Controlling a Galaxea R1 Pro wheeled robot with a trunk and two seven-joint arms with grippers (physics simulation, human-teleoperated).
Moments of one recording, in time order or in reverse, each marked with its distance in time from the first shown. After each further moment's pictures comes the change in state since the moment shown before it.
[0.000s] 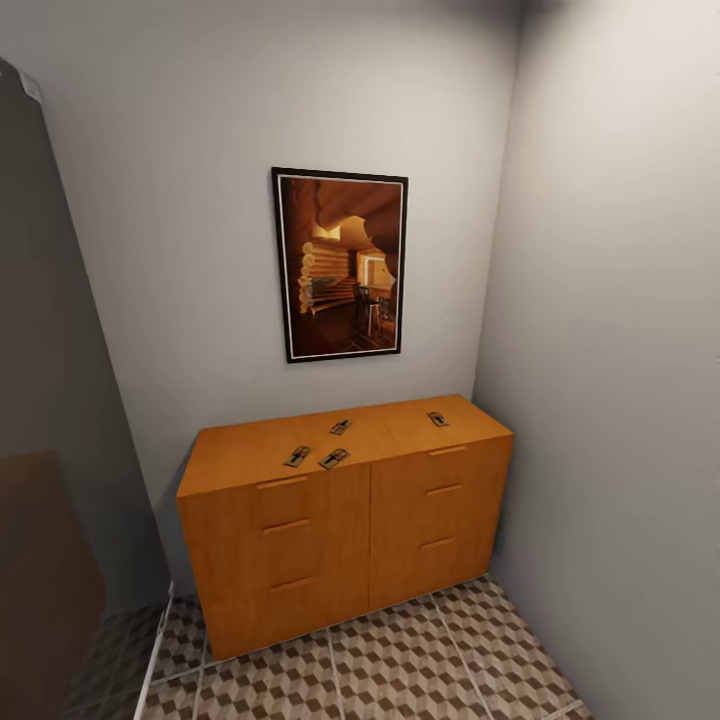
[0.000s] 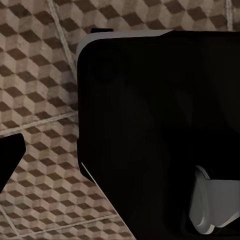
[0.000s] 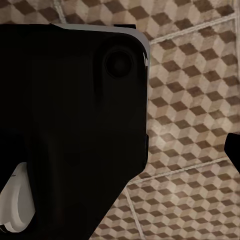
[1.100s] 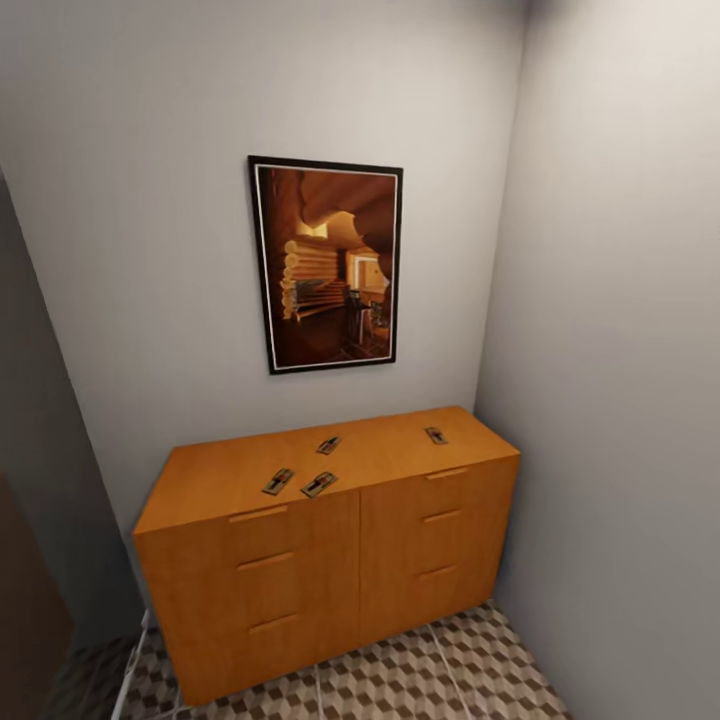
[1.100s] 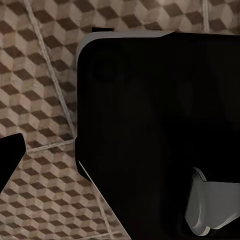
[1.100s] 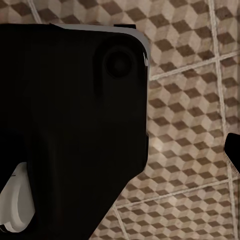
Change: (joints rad) left arm 0.000 0.001 0.000 0.000 0.030 0.000 -0.001; right arm 0.000 0.000 0.000 0.000 0.001 0.000 0.000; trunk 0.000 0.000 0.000
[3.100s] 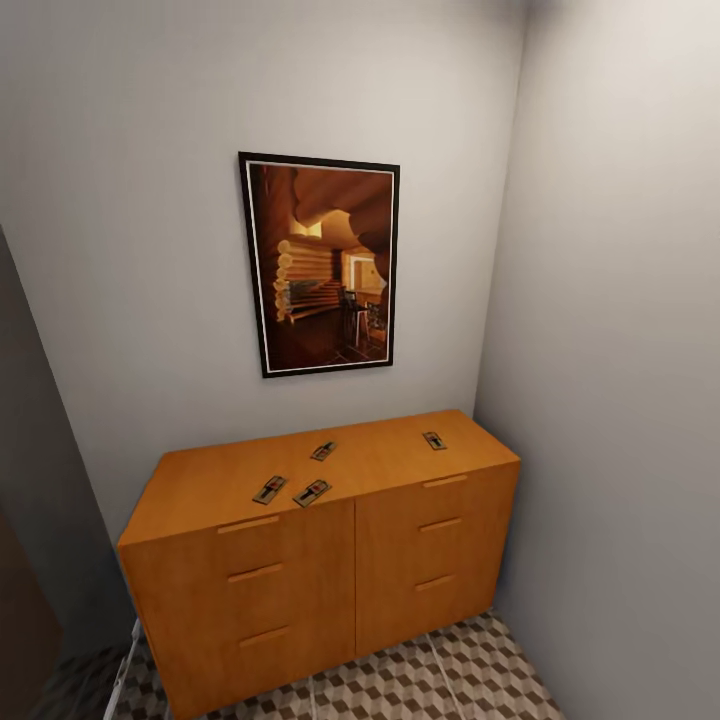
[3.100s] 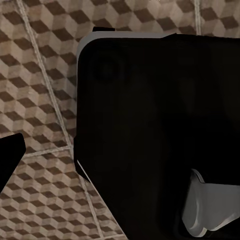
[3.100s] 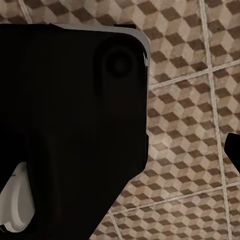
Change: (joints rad) left arm 0.000 0.001 0.000 0.000 0.023 0.000 0.000; right arm 0.000 0.000 0.000 0.000 0.000 0.000 0.000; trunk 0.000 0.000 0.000
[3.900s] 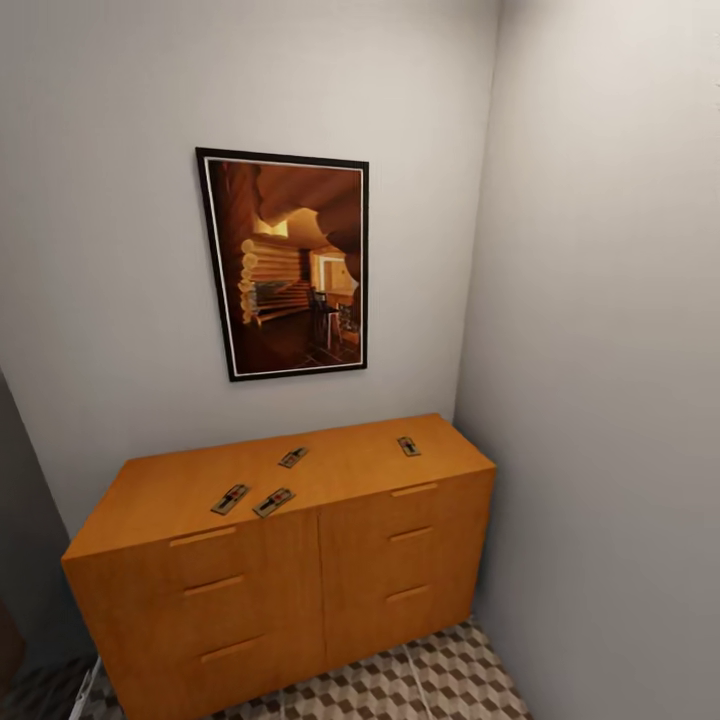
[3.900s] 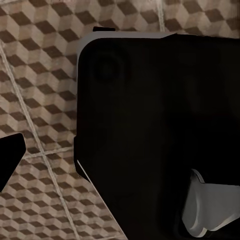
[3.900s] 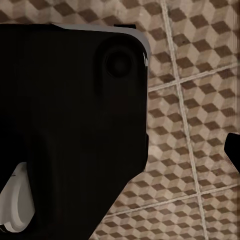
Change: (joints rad) left arm 0.000 0.000 0.000 0.000 0.002 0.000 0.000; right arm 0.000 0.000 0.000 0.000 0.000 0.000 0.000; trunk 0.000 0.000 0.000
